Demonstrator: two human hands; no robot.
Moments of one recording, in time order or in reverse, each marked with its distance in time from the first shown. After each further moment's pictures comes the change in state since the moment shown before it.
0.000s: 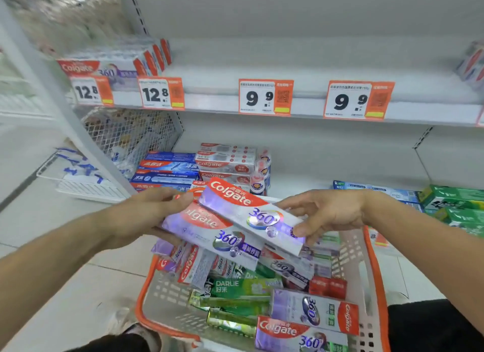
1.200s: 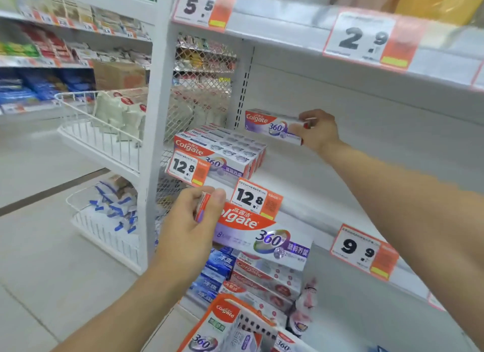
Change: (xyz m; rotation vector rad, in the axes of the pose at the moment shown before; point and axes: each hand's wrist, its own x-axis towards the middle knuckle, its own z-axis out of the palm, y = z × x) left_hand 0.020 0.052 -0.087 -0.457 0.823 0.588; right_hand 0.181 -0.396 -0.067 -0.594 1.196 -0.792
